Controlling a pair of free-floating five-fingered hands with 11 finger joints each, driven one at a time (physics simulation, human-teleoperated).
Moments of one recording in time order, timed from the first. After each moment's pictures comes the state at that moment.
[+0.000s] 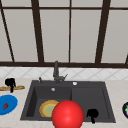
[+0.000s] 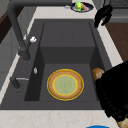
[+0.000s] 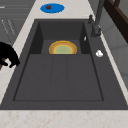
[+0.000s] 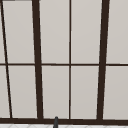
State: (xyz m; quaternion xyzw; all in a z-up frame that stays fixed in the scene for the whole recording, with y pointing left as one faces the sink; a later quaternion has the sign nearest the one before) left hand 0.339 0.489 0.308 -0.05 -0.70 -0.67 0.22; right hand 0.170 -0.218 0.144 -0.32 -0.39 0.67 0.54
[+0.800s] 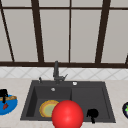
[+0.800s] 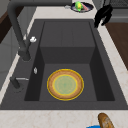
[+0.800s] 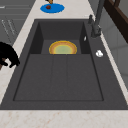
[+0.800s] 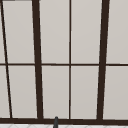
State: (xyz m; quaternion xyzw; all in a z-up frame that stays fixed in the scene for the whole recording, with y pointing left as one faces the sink) left hand 0.314 0.575 0.196 -0.04 -0.71 -0.67 0.21; right hand 0.170 -0.218 0.144 -0.32 -0.39 0.67 0.54
